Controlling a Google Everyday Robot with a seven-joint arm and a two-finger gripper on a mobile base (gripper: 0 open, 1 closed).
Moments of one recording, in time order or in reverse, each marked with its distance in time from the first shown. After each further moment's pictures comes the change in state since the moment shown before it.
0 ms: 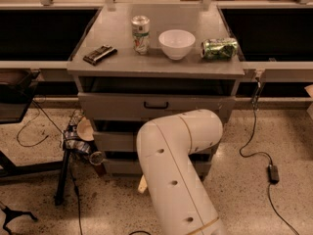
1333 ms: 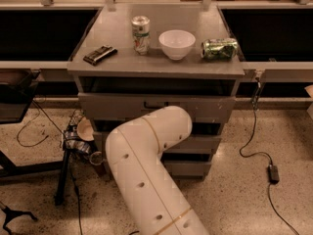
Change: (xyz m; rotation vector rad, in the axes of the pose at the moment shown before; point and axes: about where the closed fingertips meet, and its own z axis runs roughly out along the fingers) arm -0.003 0.002 0.030 0.115 0.112 -0.172
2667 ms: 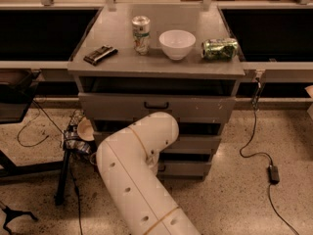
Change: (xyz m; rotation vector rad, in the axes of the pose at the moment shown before) arm 0.010 -0.022 0.032 0.048 0.105 -0.059
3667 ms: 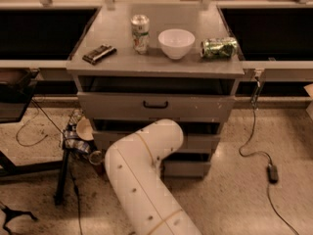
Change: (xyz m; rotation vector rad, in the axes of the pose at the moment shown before) arm 0.024 0.014 0.028 -0.100 0.068 -0.037
